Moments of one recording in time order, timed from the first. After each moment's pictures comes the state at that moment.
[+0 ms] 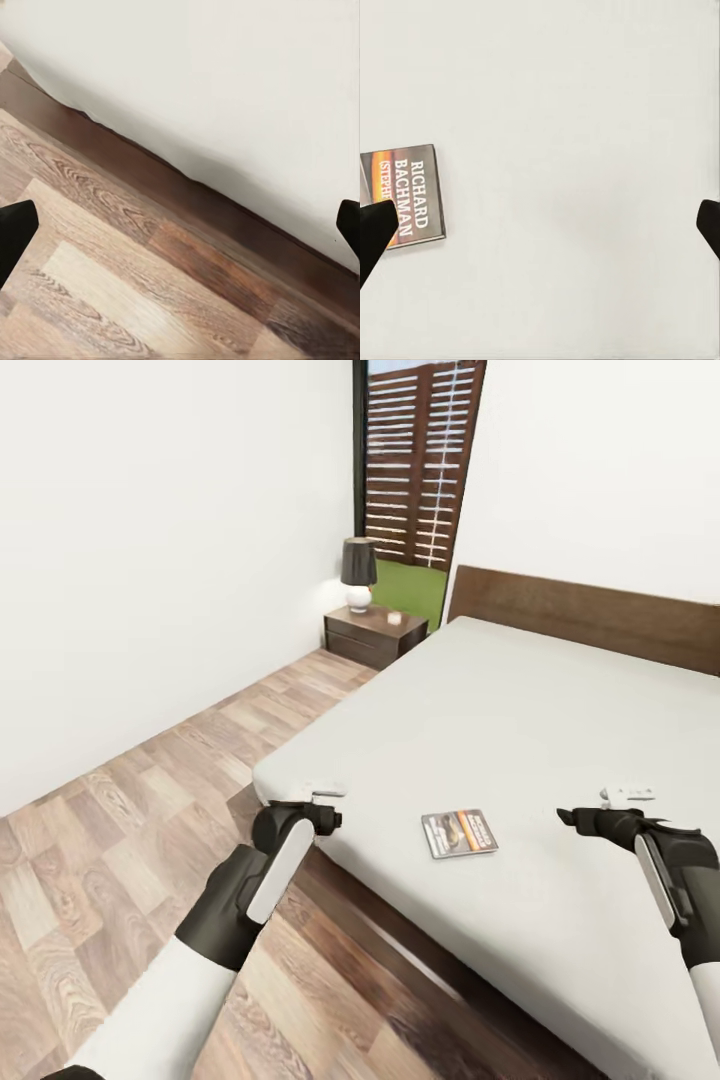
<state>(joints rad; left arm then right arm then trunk) -0.74 -0.13 -0.40 -1.31 0.48 0.98 0.63 -0.66 -0.36 -0.19 -1.15 0.01 0.66 0.24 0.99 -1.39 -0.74</state>
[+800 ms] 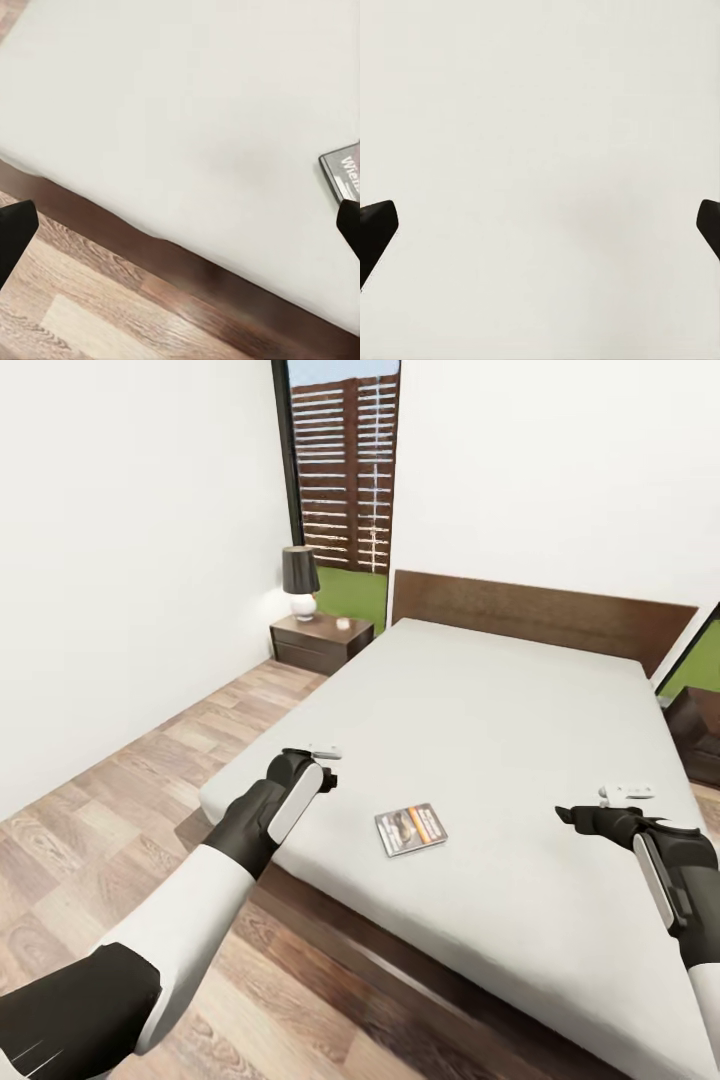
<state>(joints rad) -1.03 -0.15 -0.41 -0.92 0.52 0.90 0.63 -0.66 -0.36 -0.19 -1.17 0.01 0.66 0.24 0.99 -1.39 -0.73</state>
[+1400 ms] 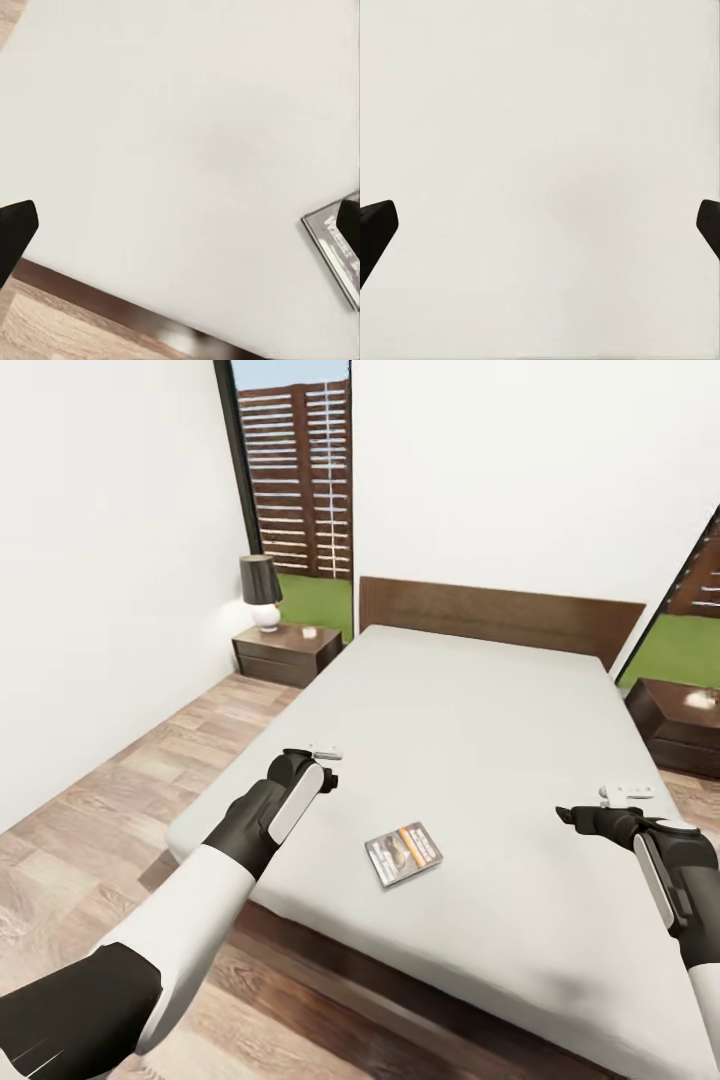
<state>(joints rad) -1.03 -0.15 -0.41 -0.92 0.52 0.90 0.63 -0.66 -0.36 -0.19 -1.16 0.01 0.66 0.24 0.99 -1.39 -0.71</state>
